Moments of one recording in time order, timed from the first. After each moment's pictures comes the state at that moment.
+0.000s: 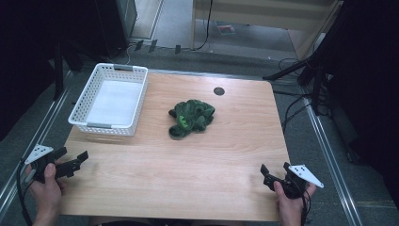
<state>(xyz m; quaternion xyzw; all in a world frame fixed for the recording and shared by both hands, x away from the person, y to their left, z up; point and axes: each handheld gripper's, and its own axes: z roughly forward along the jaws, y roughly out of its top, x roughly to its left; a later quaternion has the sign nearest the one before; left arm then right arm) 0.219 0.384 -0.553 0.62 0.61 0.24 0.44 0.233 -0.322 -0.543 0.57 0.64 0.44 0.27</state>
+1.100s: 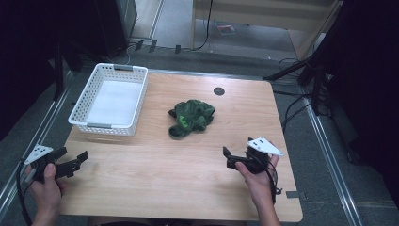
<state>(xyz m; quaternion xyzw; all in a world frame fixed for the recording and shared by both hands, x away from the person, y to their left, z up) 0.218 0.384 -0.553 0.62 0.60 0.25 0.44 0.279 -0.204 -0.489 0.46 0.72 0.47 0.24</state>
